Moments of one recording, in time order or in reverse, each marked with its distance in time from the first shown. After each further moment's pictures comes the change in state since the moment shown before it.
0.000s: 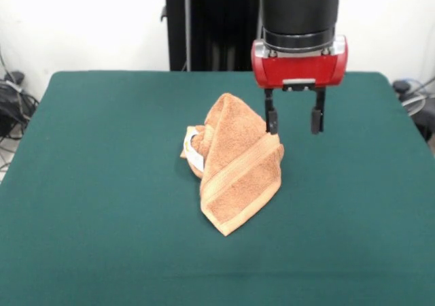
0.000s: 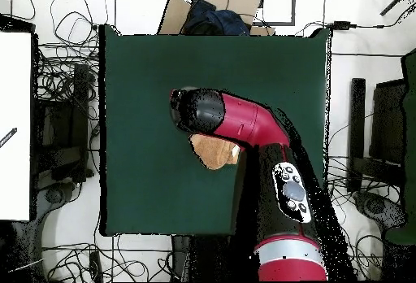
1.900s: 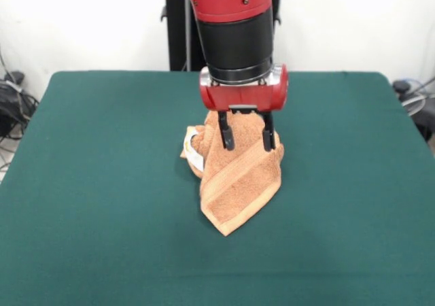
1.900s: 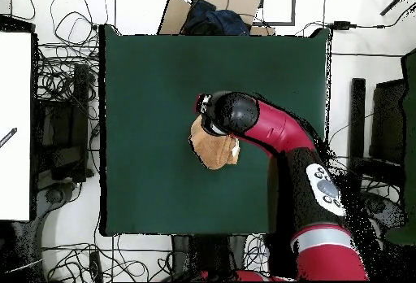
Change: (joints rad) arm -0.140 0.071 0.057 0.010 0.000 0.000 0.000
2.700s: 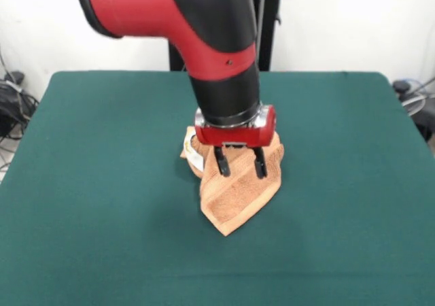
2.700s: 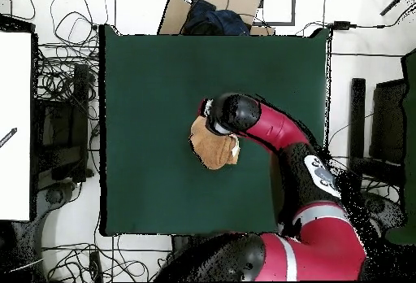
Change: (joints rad) arm -0.036 0.150 0.021 -0.064 -0.012 0.000 0.000
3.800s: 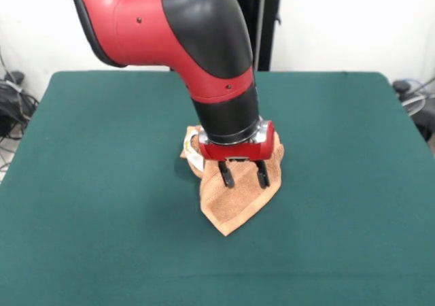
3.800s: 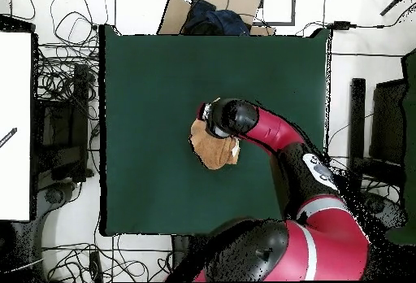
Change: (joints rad) arm -0.046 0.063 0.065 -0.003 -0.067 -0.036 0.000
